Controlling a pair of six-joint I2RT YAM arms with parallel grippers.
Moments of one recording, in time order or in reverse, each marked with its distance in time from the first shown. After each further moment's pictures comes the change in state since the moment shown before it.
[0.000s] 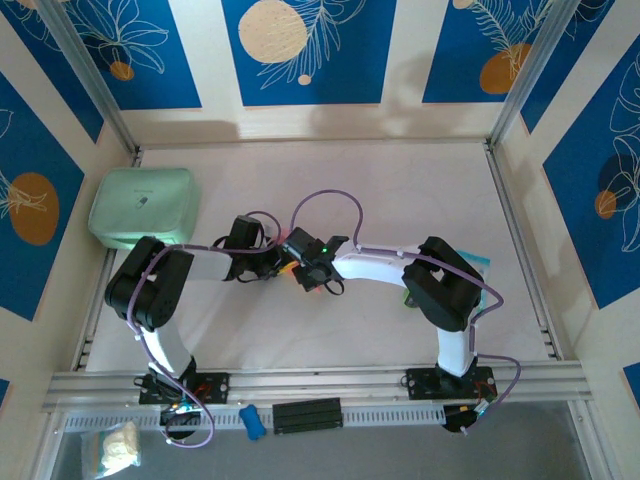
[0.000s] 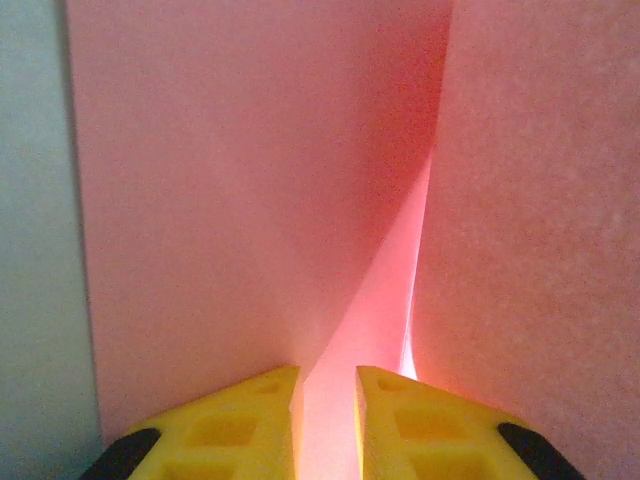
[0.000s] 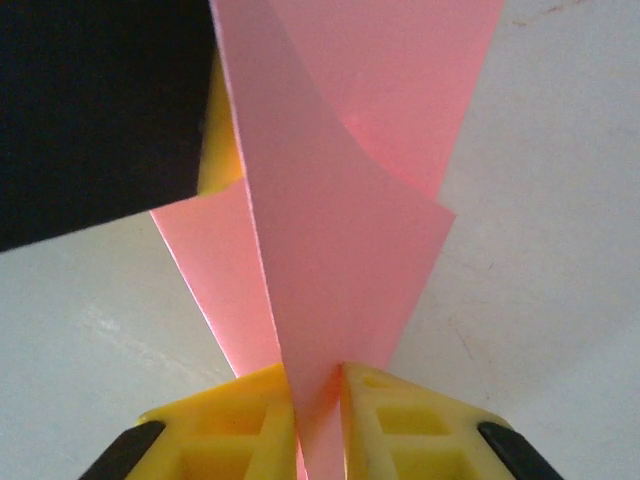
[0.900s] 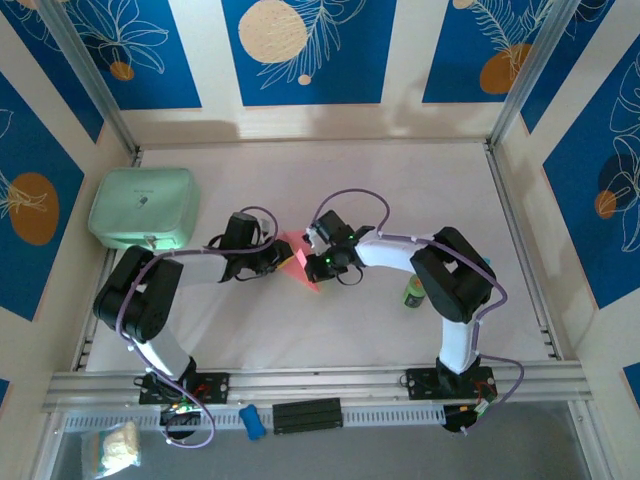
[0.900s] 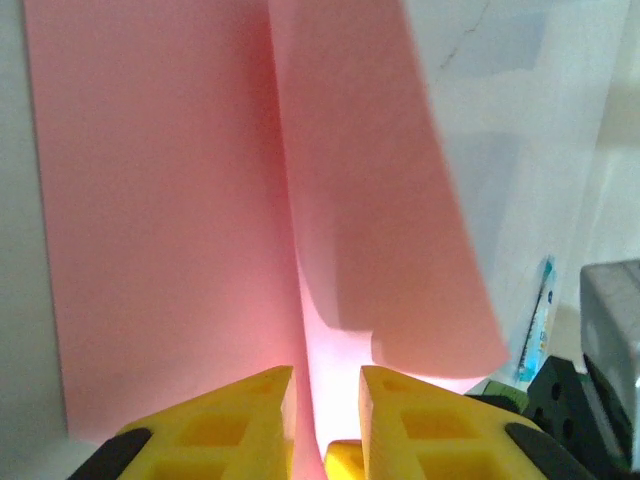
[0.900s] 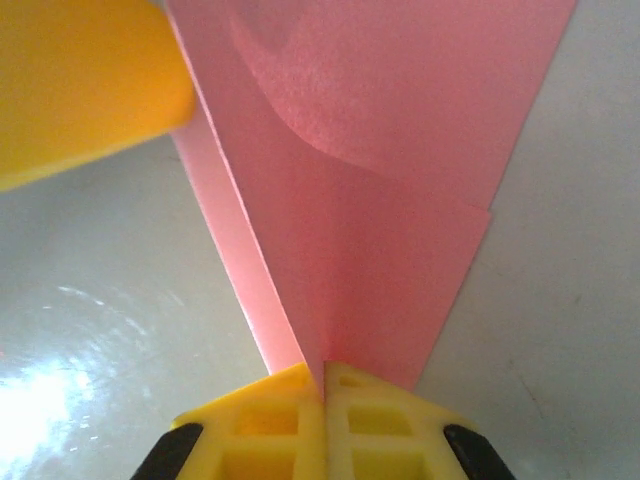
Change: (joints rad) left arm 0.001 -0.090 -0.021 0.003 -0.028 0.018; right arm -0.215 -0.015 -0.118 0.195 -0.532 0.002
